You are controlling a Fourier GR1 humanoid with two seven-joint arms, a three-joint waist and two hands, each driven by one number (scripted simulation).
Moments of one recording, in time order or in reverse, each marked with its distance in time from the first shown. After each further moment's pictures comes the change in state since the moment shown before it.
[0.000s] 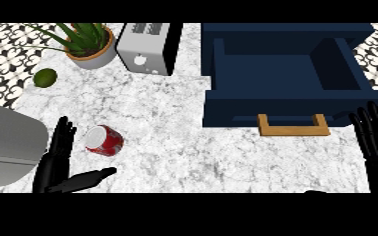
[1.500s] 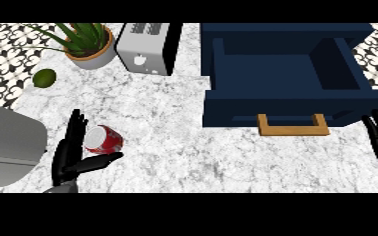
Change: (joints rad) left arm -0.224 0.041 0.055 0.421 0.053 -0.001 -0.162; right arm 0.009 -0.002 -0.039 -0.075 -0.040 0.027 0.061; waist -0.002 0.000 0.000
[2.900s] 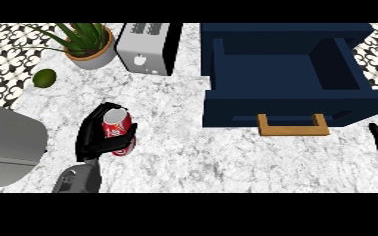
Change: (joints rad) left arm -0.105 -0.062 -0.096 -0.054 0.053 -0.021 0.041; right arm 0.056 0.025 -0.001 -0.063 -0.029 0.016 0.000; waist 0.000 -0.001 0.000
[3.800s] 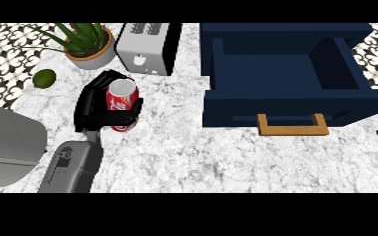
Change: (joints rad) left arm -0.125 0.016 -0.066 -0.230 -0.008 0.049 0.234; right arm 0.047 -0.008 0.001 -0.039 -0.035 -0.017 -0.005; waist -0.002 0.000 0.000
